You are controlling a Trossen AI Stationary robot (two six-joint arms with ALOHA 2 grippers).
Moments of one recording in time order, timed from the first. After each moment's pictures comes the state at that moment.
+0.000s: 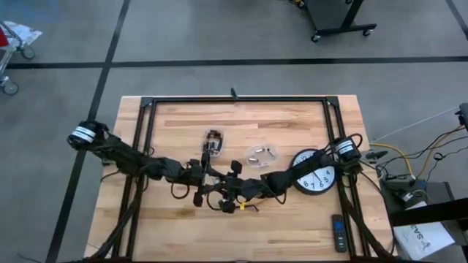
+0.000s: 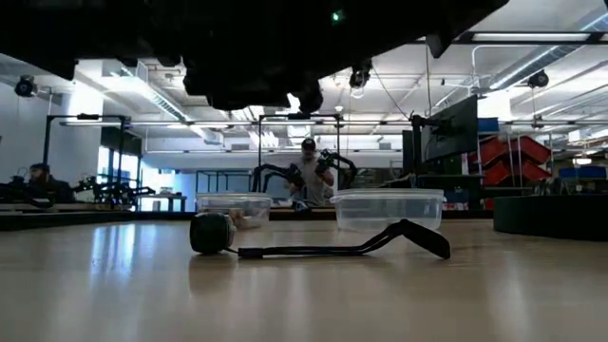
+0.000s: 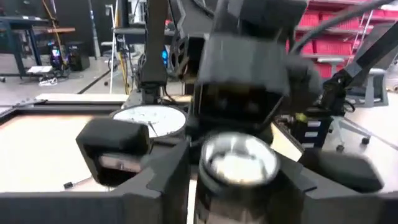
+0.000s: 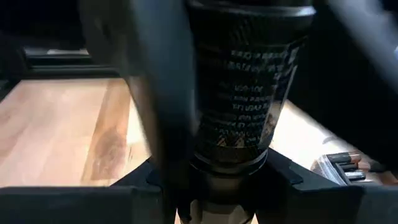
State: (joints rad) left arm -0.32 1.42 0.45 0.96 -0.20 -0.08; right arm 0.30 2.02 1.22 0.51 0.48 0.08
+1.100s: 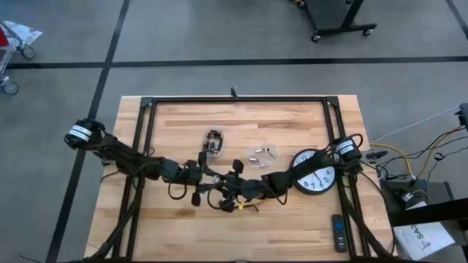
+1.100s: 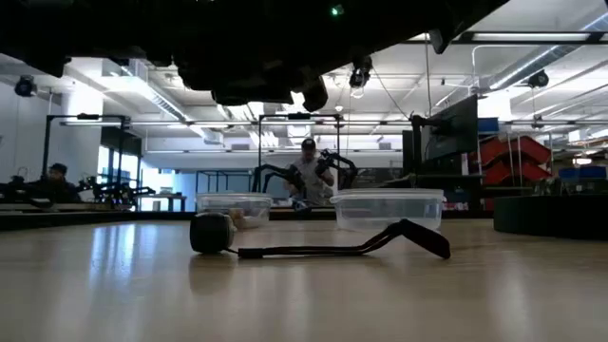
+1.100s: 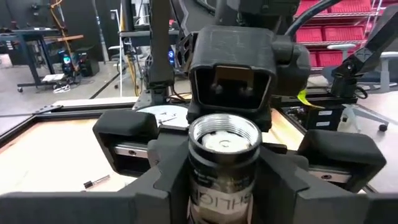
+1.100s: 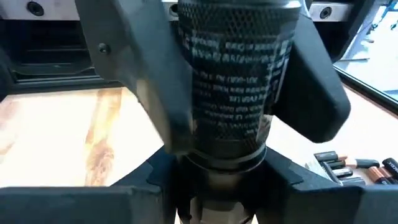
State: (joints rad) left arm -0.34 1.36 0.43 0.91 -0.25 -0.01; right arm 0.30 2.02 1.22 0.53 0.53 0.11
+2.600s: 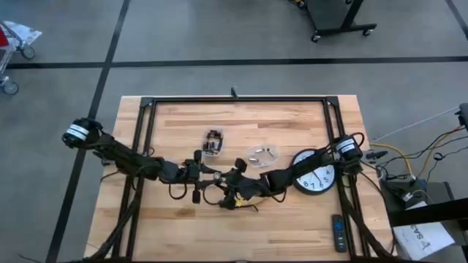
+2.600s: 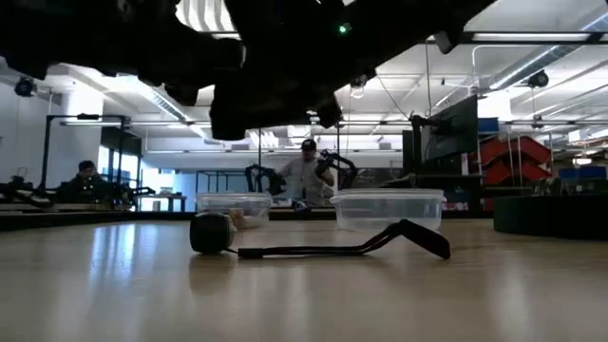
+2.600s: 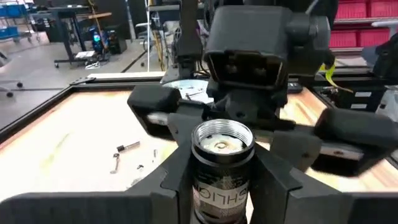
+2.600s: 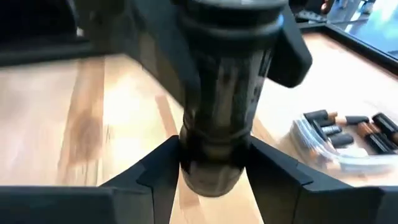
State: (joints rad) left arm -0.36 1.32 0.40 0.79 -0.40 -0.05; right arm 0.30 1.98 1.22 0.28 0.51 0.23
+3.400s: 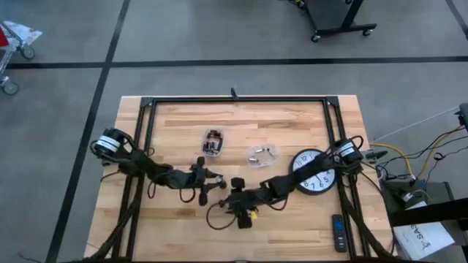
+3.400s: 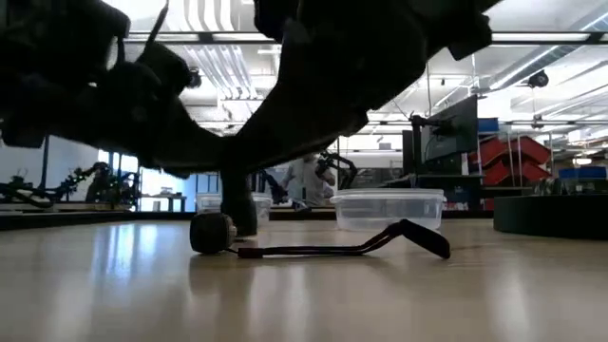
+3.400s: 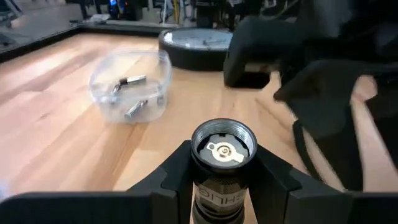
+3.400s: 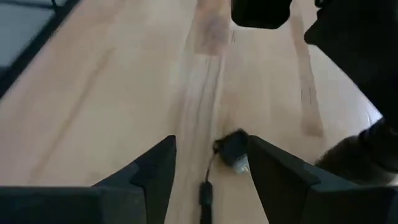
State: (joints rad) left arm -0.36 1.75 0.34 1.18 -0.45 -0.20; right arm 0.35 2.02 1.26 0.11 0.12 0.08
